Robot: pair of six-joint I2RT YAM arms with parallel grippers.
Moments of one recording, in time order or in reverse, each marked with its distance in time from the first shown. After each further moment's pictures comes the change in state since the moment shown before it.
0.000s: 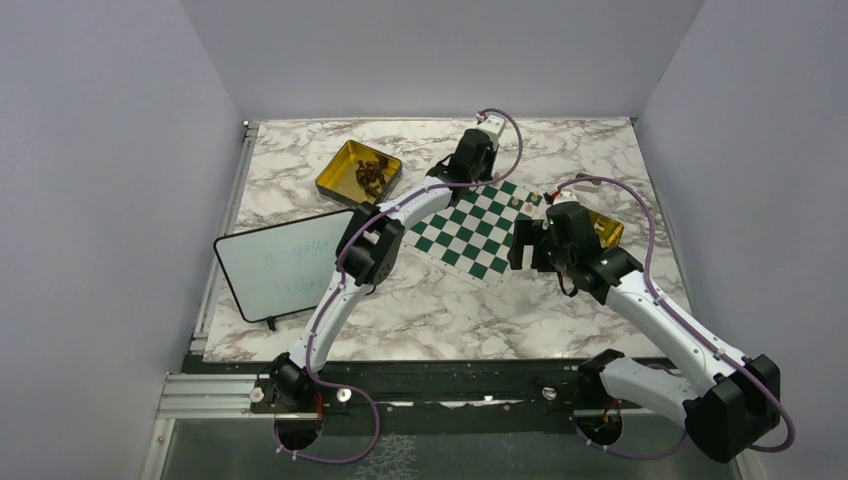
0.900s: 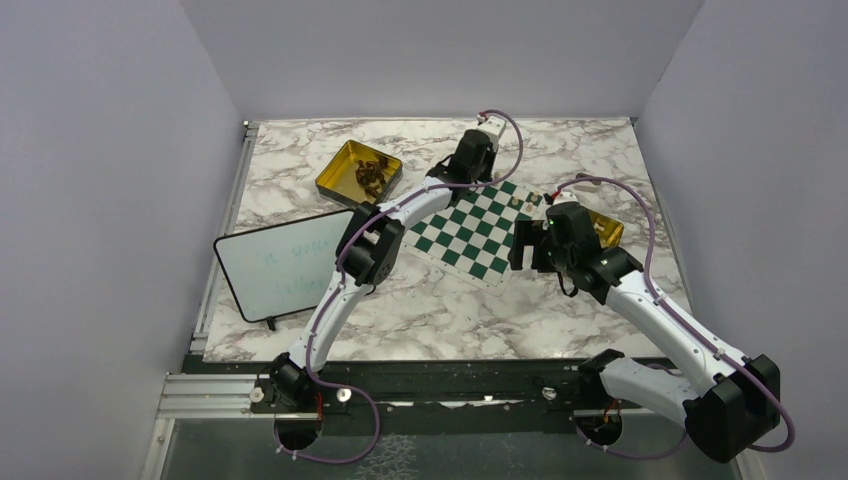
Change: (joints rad) left arm 0.000 0.000 -0.005 0.000 -0.001 0.023; right arm 0.000 0.000 0.000 -0.006 0.003 0.000
